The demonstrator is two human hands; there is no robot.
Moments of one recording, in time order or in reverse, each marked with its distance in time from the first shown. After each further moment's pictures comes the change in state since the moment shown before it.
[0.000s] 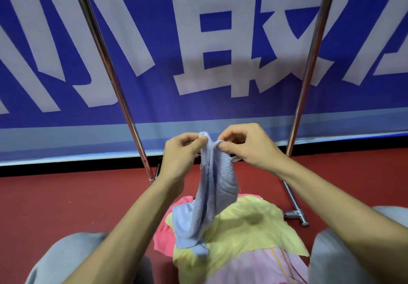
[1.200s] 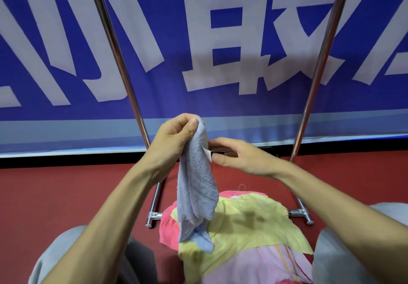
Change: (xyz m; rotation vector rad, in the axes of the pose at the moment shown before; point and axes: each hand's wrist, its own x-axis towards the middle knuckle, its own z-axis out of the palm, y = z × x) left_hand -0.009 0.031 -0.043 -0.046 -0.286 0.130; right_hand 0.001 0.014 0.028 -0.015 -0.382 -0.004
